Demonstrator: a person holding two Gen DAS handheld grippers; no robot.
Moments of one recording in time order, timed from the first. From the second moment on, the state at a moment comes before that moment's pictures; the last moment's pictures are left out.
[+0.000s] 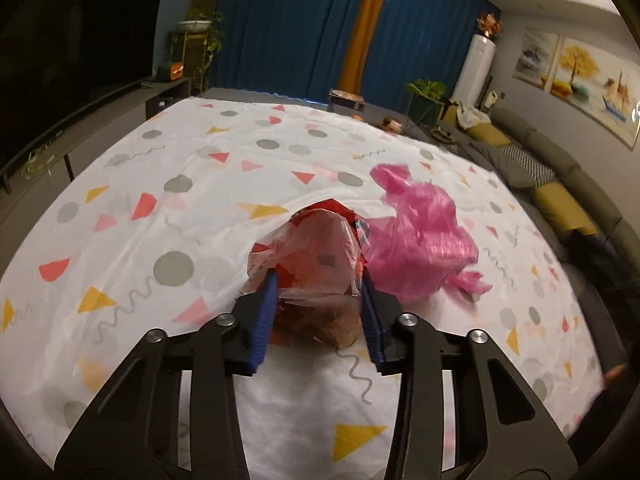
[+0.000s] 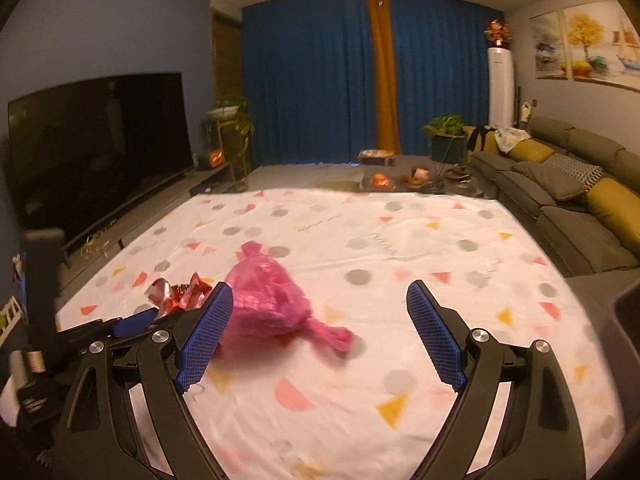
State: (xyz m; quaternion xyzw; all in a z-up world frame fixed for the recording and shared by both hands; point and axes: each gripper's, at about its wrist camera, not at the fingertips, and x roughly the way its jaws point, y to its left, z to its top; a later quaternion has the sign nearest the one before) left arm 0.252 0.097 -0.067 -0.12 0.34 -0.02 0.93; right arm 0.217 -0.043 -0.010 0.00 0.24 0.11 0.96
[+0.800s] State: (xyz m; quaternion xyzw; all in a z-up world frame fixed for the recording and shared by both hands) left arm 0.242 0.136 -0.059 -0.16 0.31 0.03 0.94; right arm 0.285 0.015 -0.062 -0.04 0.33 0.13 0.93
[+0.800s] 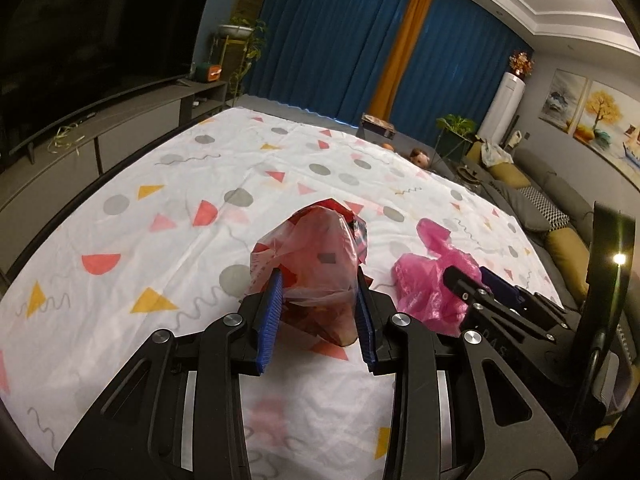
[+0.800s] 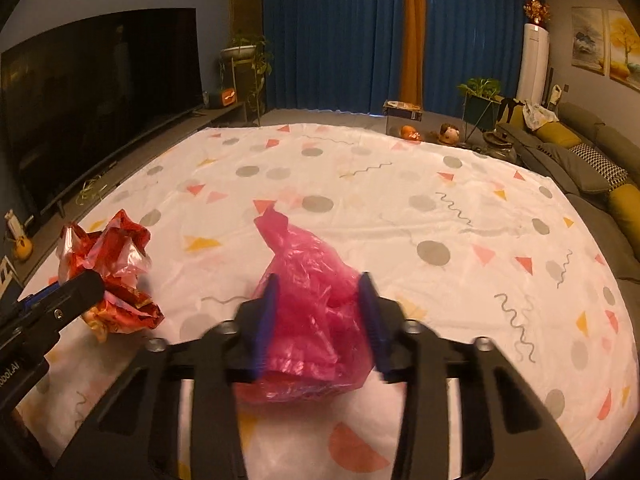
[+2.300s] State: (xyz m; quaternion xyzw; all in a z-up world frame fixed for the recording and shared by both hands) left arm 0.165 -0.062 -0.001 -0.06 0.28 -0.15 0.95; right arm 0.083 -0.205 0.015 0.03 0.20 0.02 0.98
